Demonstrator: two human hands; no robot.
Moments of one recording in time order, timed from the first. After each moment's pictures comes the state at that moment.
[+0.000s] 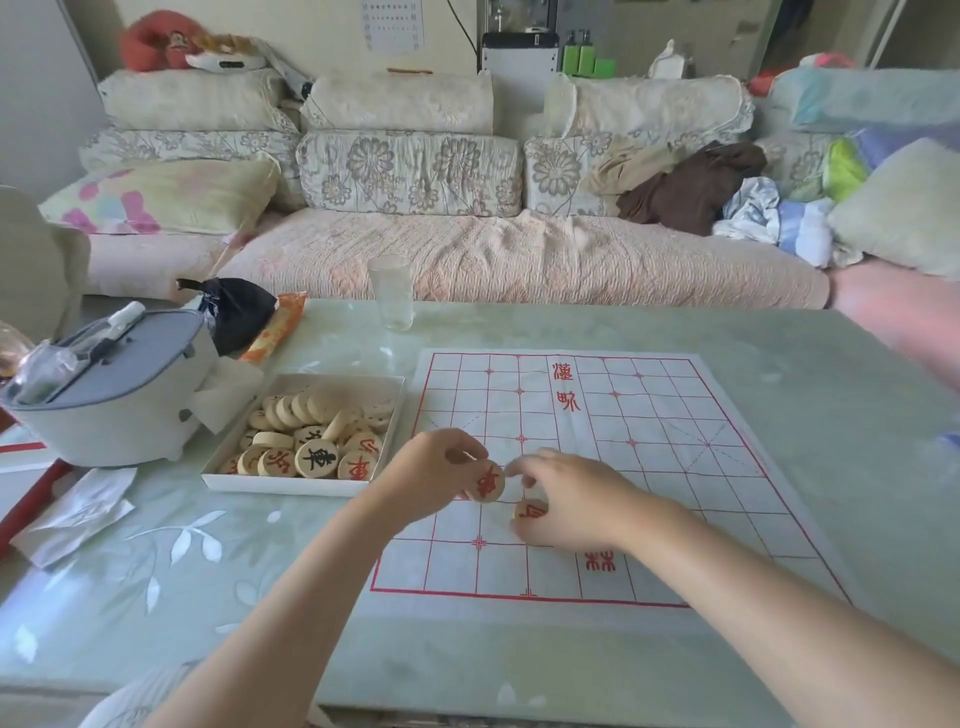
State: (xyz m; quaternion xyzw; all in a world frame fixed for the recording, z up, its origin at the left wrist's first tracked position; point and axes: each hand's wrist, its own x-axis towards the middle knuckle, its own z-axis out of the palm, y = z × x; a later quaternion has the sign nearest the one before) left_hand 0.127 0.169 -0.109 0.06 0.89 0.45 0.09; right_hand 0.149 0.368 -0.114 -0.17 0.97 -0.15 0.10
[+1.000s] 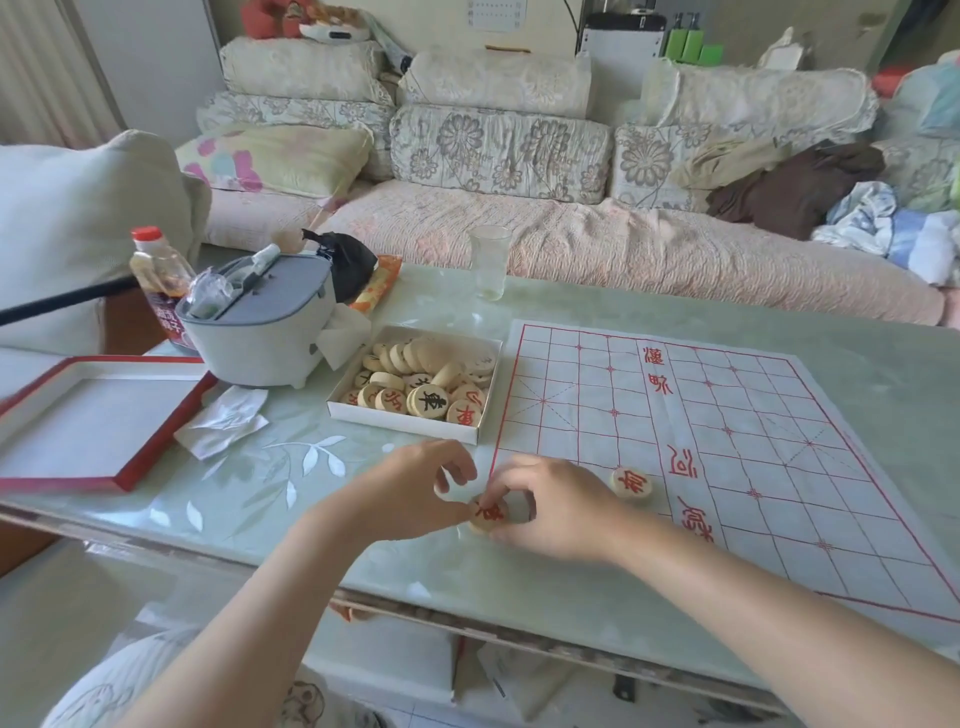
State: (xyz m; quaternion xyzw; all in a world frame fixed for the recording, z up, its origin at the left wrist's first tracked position) left_hand 0.203 0.040 -0.131 0.13 0.94 0.31 0.08; right_hand 0.187 0.252 -0.144 -0.30 0.92 -0.24 0.07
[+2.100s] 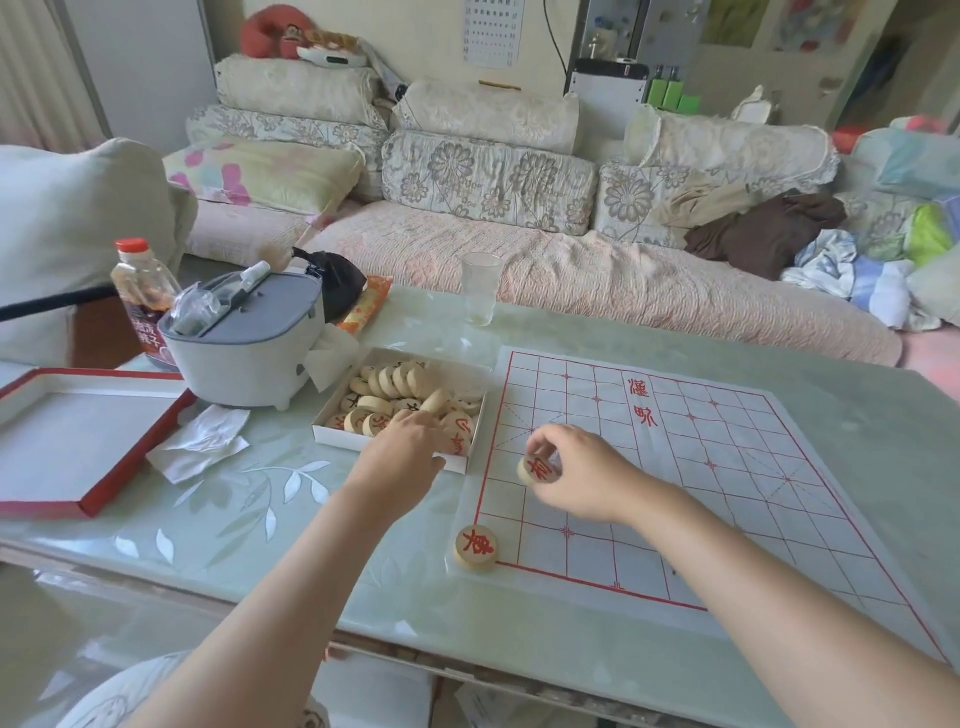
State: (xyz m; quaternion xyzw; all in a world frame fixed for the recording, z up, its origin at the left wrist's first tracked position) left_hand 0.142 0.039 -0.143 0.12 0.97 0.16 -0.12; right_hand 0.134 0.279 -0.115 -0.18 0.96 -0.22 0.06
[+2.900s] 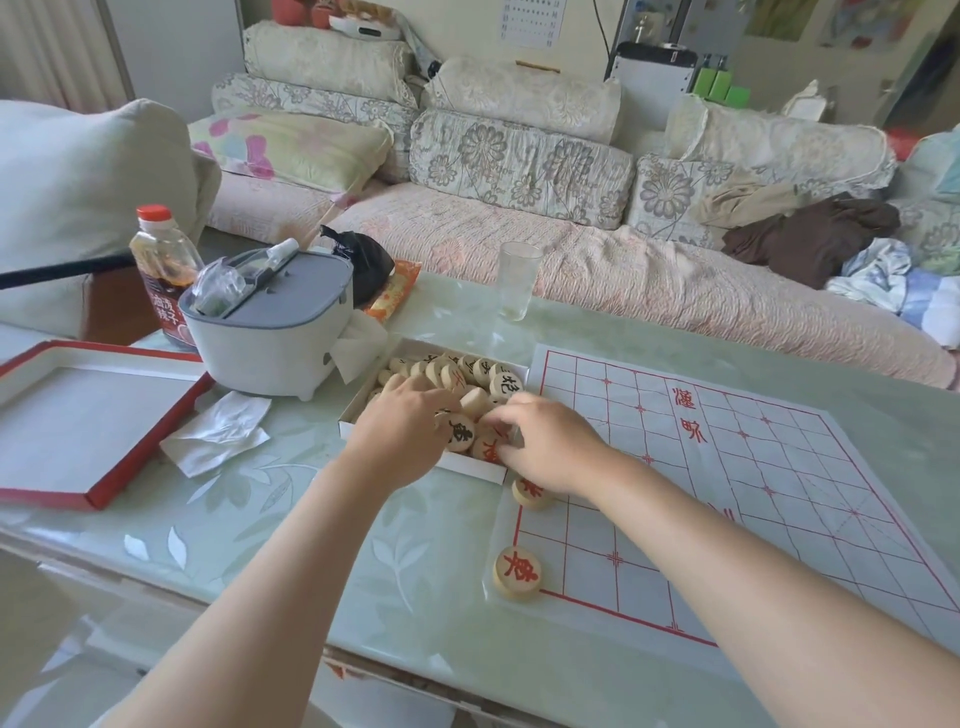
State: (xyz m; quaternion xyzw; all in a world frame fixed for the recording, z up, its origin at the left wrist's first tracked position) left_hand 0.115 -0.002 -0.133 0.06 0.97 0.19 -0.15; right_hand 0.082 0.194 -0.119 -0.27 0.95 -0.16 0.01
